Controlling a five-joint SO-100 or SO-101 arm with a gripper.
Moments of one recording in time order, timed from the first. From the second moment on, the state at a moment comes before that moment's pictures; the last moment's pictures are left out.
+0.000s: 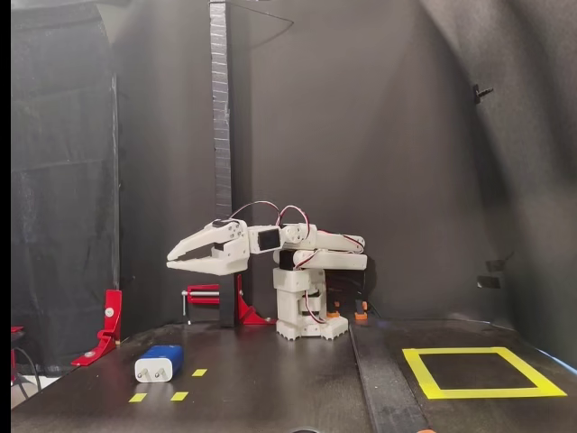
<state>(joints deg) 47.5 179.5 176.7 10.9 -6.0</state>
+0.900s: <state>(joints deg) 47.5 111.2 108.2 49.0 -6.0</state>
